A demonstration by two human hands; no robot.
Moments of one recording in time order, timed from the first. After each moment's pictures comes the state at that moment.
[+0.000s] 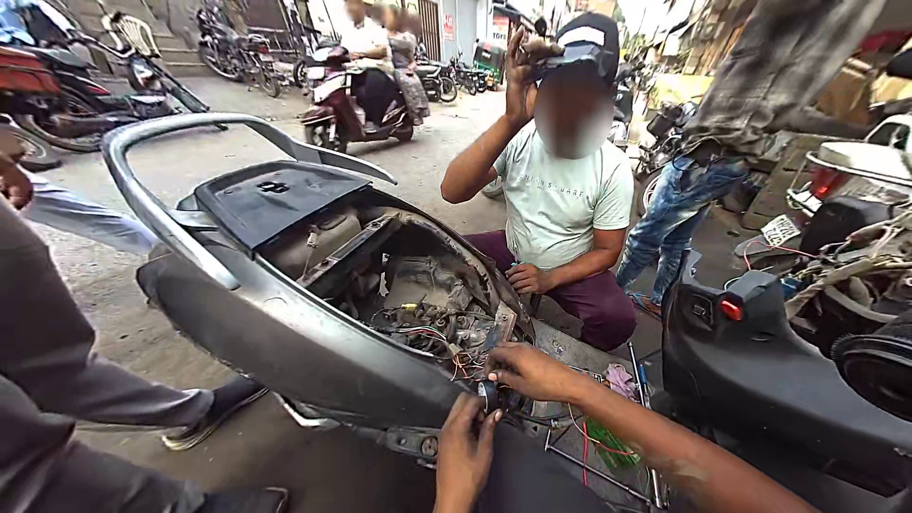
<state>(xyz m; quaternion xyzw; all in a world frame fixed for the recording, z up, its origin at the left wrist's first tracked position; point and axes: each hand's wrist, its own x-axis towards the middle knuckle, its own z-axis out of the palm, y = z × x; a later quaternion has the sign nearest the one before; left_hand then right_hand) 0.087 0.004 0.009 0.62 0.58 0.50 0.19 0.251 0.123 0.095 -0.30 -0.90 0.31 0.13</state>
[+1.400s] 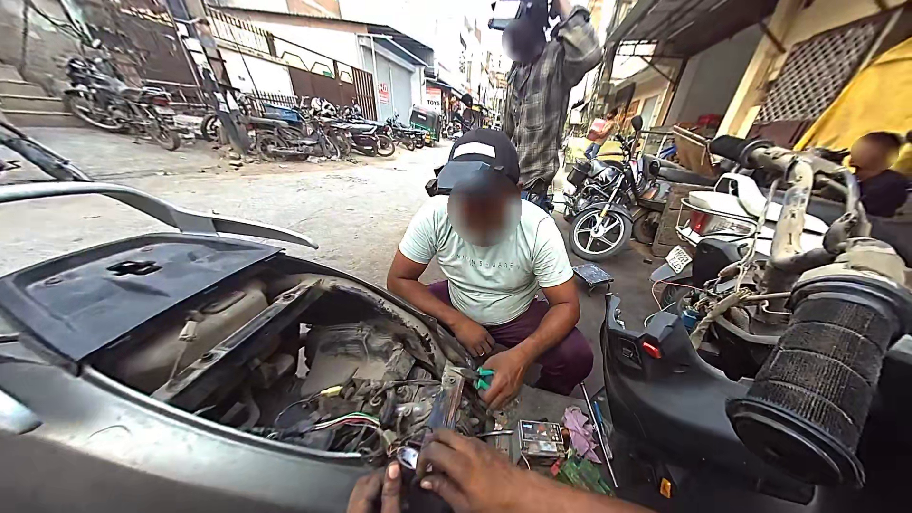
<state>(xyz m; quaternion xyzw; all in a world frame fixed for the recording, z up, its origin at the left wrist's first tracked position) 0.065 0.046 0.014 0.52 0.58 0.59 0.23 0.242 0.100 0.054 -0.25 -0.90 0.22 0.29</state>
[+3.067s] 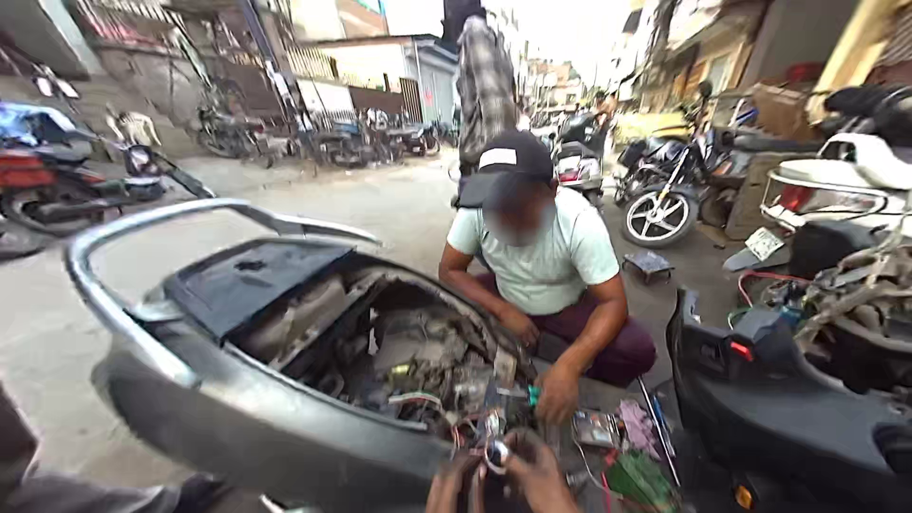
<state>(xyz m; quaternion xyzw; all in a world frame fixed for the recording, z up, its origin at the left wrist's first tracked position) 0.079 0.015 0.026 0.59 0.57 0.55 0.16 0.214 0.053 0.043 -0.48 -0.43 0.58 0.49</state>
